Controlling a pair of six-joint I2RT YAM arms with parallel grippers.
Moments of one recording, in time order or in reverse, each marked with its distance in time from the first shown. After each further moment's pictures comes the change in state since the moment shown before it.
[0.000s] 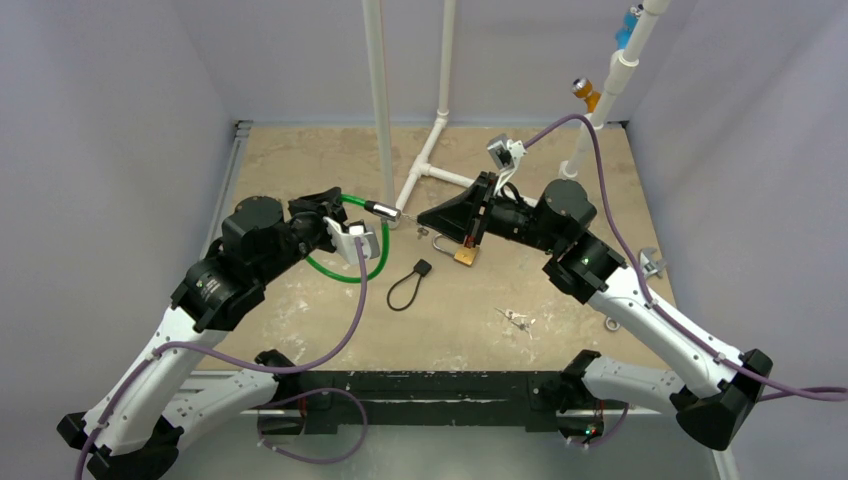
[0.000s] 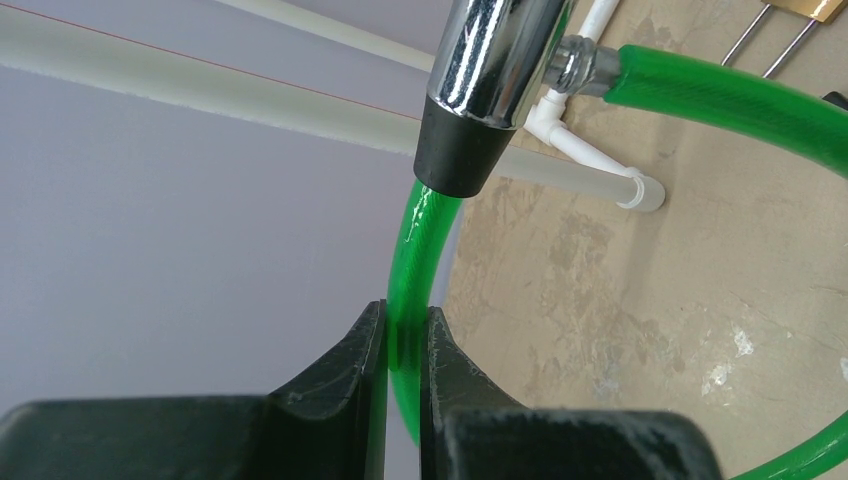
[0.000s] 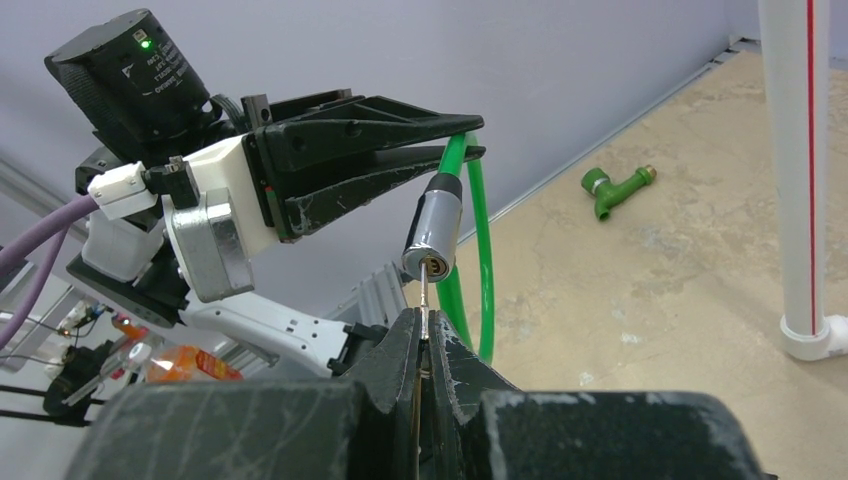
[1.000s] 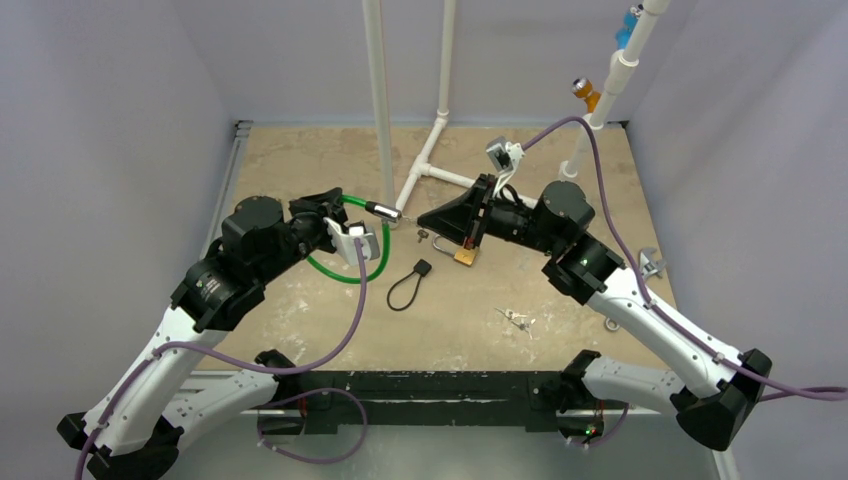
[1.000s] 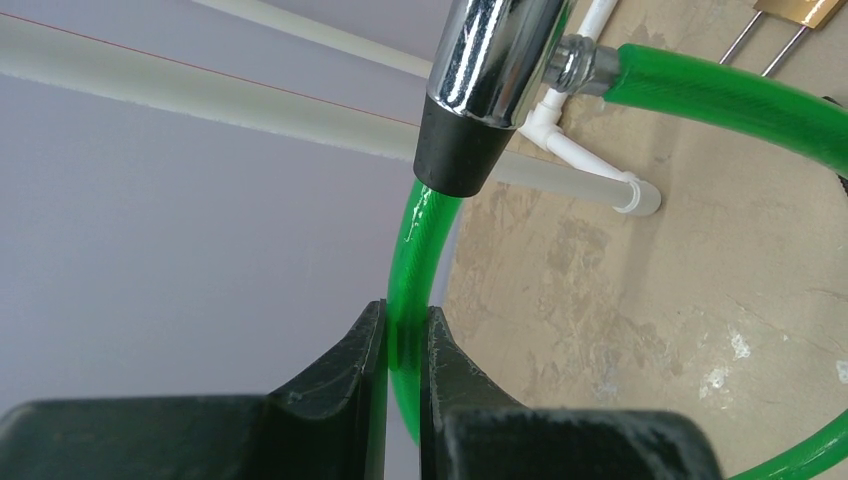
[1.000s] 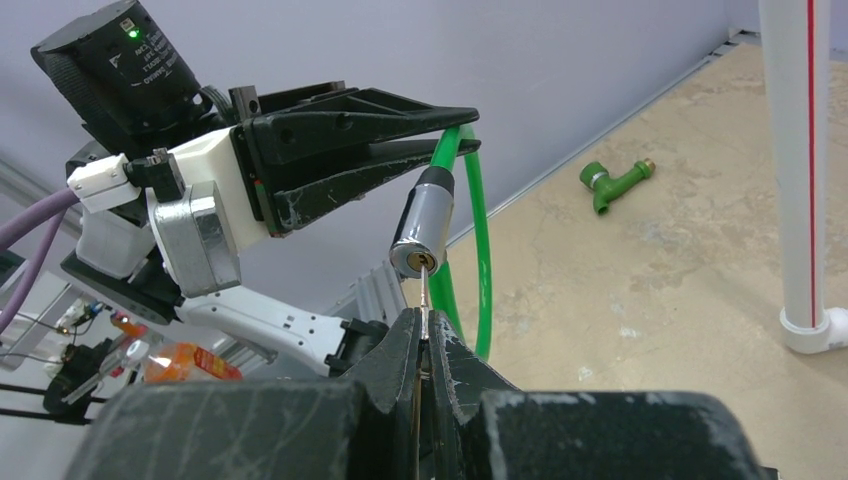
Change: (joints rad) left arm 0.000 0.000 0.000 0.000 0.014 0.000; right arm 0.000 -0.002 -0.017 0.005 0.000 -0.001
